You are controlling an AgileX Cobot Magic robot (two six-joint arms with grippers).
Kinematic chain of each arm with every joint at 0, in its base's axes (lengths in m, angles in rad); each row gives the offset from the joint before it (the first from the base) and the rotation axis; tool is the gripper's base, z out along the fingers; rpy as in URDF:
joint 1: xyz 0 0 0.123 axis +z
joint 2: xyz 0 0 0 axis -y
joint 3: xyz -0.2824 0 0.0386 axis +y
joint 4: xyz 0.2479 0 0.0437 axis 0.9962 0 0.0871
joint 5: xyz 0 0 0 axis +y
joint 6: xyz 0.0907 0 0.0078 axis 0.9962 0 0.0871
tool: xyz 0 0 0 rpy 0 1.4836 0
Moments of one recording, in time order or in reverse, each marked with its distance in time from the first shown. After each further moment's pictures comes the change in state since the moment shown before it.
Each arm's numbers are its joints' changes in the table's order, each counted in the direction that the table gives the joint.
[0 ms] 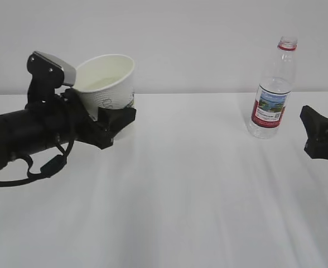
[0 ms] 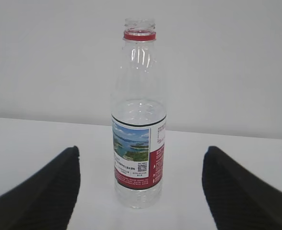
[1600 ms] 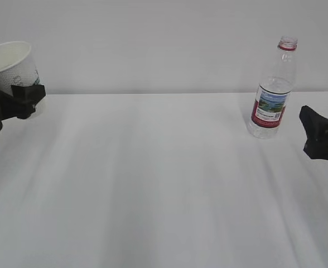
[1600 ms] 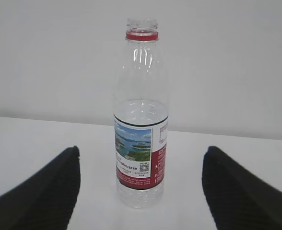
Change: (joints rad) left arm 0.395 -0.029 0.000 -0.111 0.000 0.024; right arm 0.000 0.000 0.000 -0.012 0.000 0.000
